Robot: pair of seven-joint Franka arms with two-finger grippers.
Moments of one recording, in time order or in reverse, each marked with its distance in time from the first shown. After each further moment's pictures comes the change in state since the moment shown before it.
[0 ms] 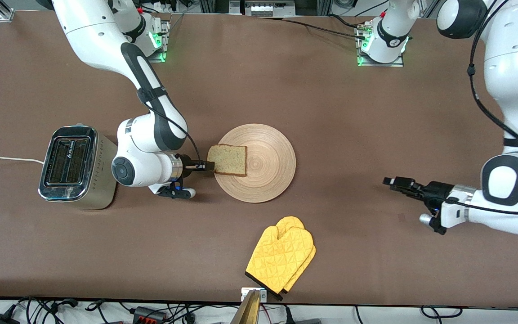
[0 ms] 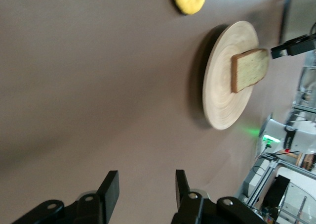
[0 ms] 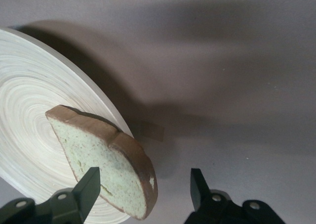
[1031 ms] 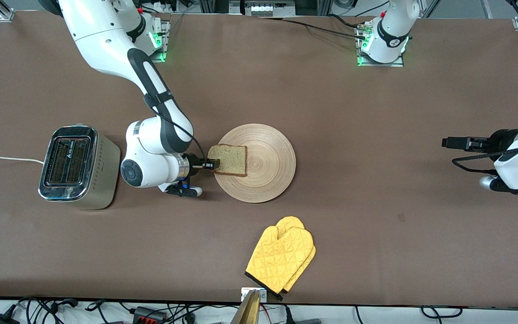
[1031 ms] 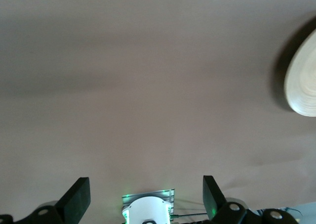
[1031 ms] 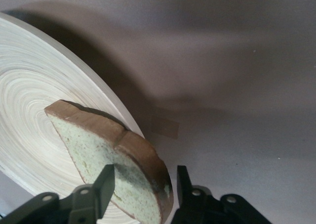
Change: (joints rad) left arm -0.018 -0.329 -0.015 0.001 0.438 -0.232 -0.373; right arm 0.016 0.030 0.000 0.000 0.063 0.000 -0.001
